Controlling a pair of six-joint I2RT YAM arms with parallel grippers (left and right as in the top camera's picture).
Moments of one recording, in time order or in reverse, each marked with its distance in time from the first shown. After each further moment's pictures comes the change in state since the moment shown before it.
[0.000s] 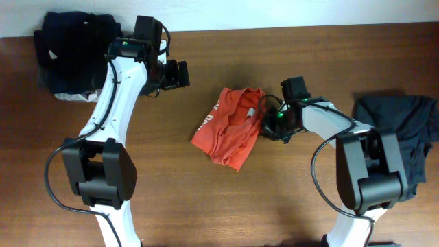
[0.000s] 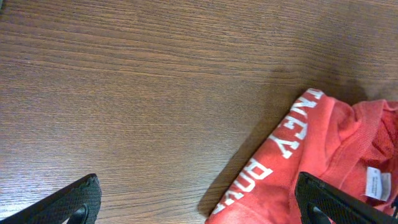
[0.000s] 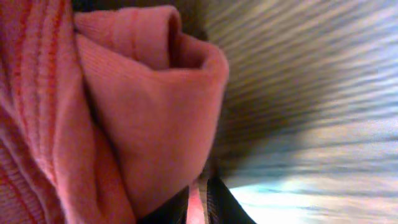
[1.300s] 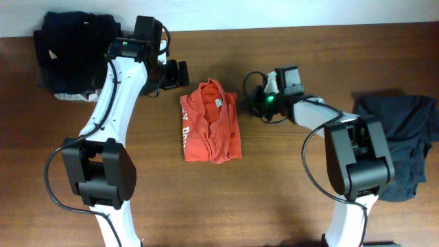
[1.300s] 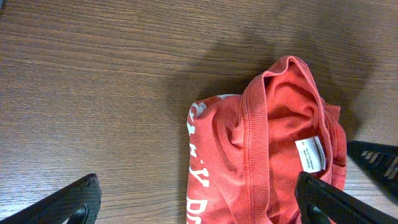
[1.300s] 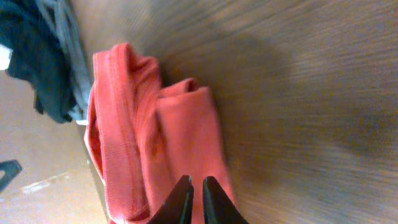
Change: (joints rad) left arm 0.000 0.000 0.000 0.000 0.000 0.000; right arm 0.002 0.115 0.092 0.385 -0.206 -0.021
